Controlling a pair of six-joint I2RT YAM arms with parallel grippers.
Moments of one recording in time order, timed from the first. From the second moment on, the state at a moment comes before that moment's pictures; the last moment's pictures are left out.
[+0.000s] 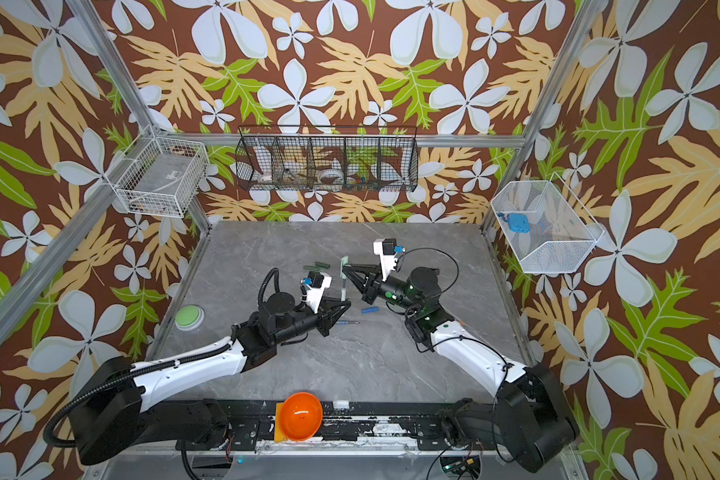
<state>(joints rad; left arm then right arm) -0.82 1.28 0.68 0.42 0.17 -0.36 0.48 1.28 0.74 0.68 -0.62 0.56</state>
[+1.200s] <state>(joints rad) -0.83 1.28 0.71 0.39 0.16 -0.34 0.50 1.21 0.71 0.65 -0.55 0.49</state>
